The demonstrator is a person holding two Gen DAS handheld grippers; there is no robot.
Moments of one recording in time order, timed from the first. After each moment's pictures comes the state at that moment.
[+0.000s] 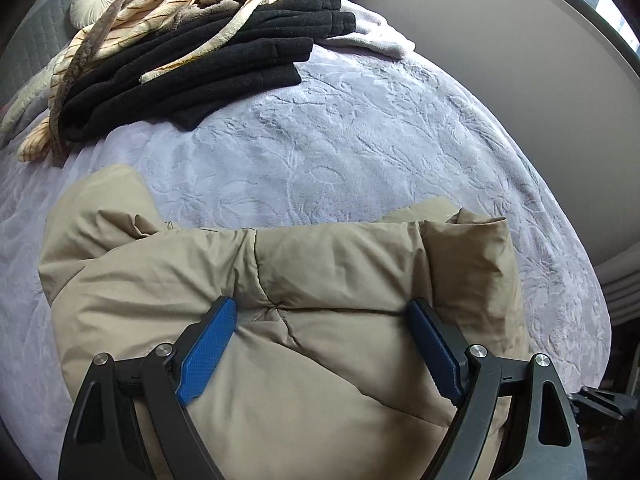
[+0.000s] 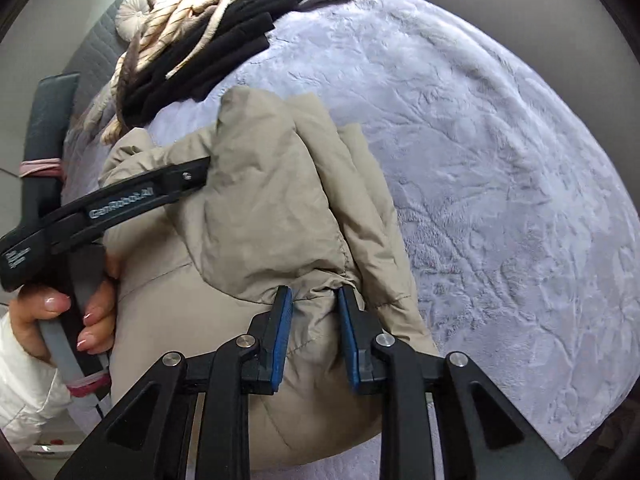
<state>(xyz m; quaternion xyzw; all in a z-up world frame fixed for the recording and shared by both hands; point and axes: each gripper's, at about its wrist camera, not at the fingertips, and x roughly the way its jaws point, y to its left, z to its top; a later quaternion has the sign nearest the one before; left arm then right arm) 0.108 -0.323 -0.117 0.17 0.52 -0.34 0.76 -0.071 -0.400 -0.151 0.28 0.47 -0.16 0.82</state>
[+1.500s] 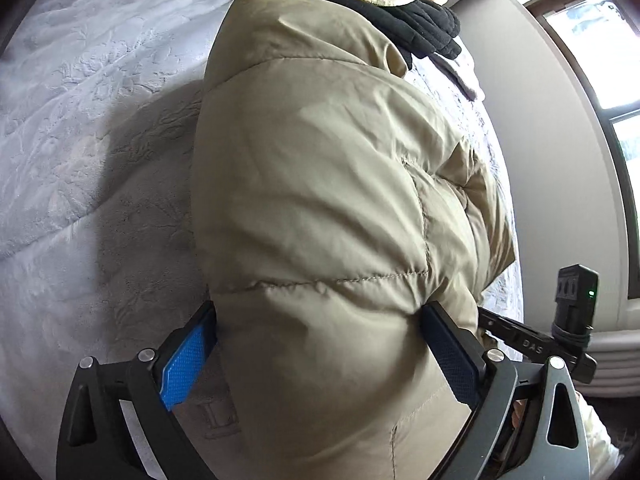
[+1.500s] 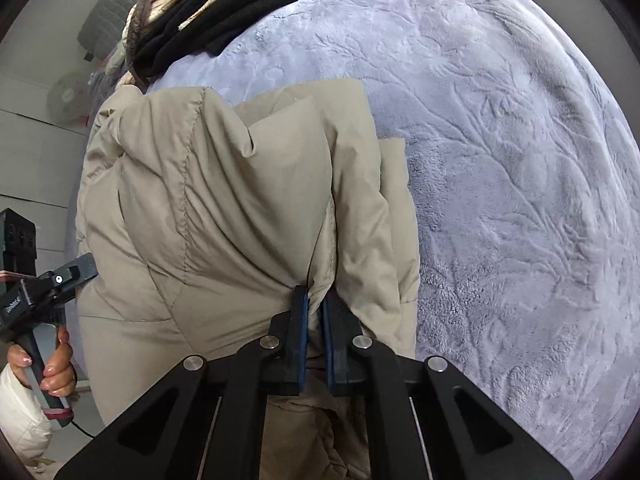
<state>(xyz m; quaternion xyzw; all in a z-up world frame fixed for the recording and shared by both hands) 0.133 -0.176 -0.133 -0.06 0.64 -0.30 0.70 -0.012 -0.443 -0.167 0.24 0.55 -0.06 0.80</state>
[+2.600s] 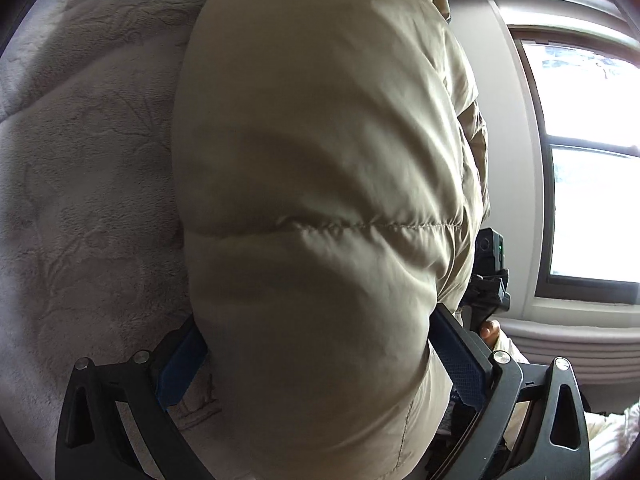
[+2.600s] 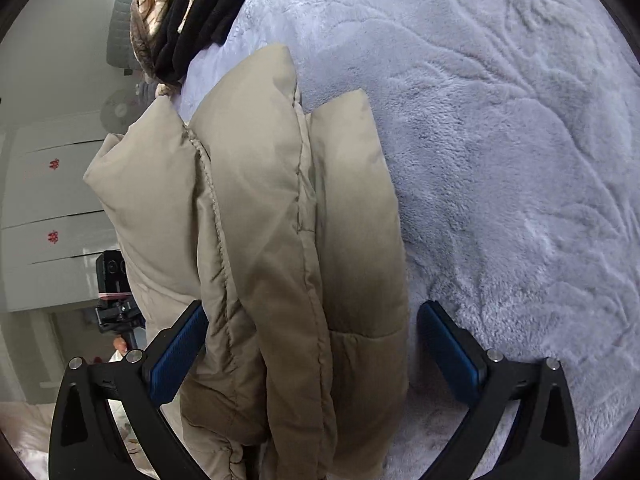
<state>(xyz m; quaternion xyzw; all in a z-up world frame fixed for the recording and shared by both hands) 0.138 -0.108 -0.208 -0.21 0.69 -0.40 0.57 0.006 -0.499 -0.215 0.41 0.56 0.11 0.72</state>
